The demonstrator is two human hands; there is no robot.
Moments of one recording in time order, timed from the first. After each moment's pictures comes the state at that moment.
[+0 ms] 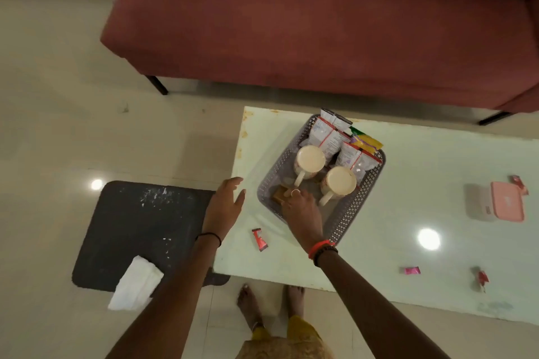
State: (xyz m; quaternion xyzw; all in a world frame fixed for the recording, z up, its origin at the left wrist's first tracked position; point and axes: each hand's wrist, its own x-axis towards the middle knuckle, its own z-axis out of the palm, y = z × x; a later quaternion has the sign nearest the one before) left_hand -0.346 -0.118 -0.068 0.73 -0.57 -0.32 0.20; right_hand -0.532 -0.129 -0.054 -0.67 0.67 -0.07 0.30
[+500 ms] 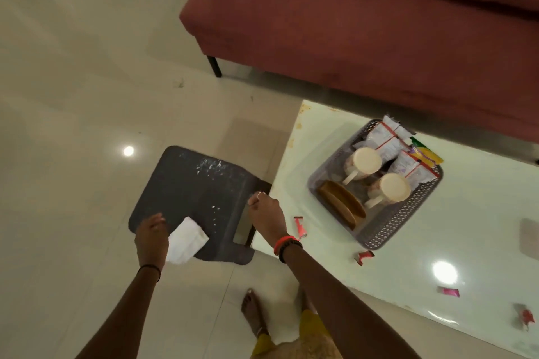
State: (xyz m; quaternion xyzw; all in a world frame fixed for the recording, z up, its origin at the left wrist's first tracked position) left_hand -0.155 0.060 -0.058 0.92 -0.21 -0.22 0.24; right_hand -0.367 -0.065 -0.041 -0.64 0.57 -0.05 0.51
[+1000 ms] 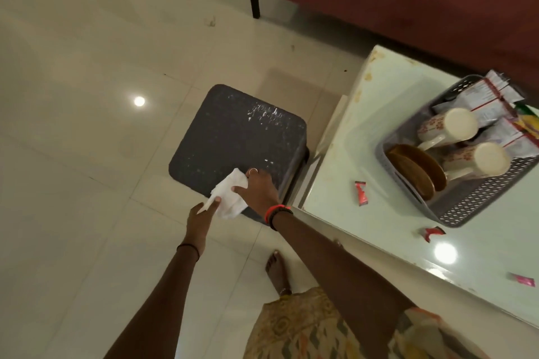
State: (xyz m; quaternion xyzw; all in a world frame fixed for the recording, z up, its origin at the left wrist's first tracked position) left_hand -0.124 0.147 -0.155 0.81 0.03 -0.48 0.33; right_hand -0.223 0.024 -0.141 -0.71 0.50 0.09 0.48
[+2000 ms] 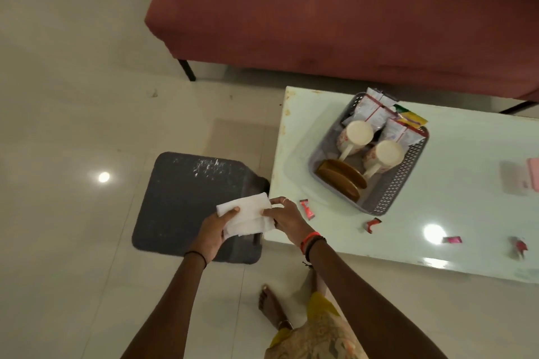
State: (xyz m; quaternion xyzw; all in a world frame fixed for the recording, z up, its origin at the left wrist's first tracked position) left_hand -0.201 0.025 -0.080 0.67 -0.06 -0.65 0.36; right_hand -0.373 -0.030 -0.071 -0.30 0.63 -0.14 0.70
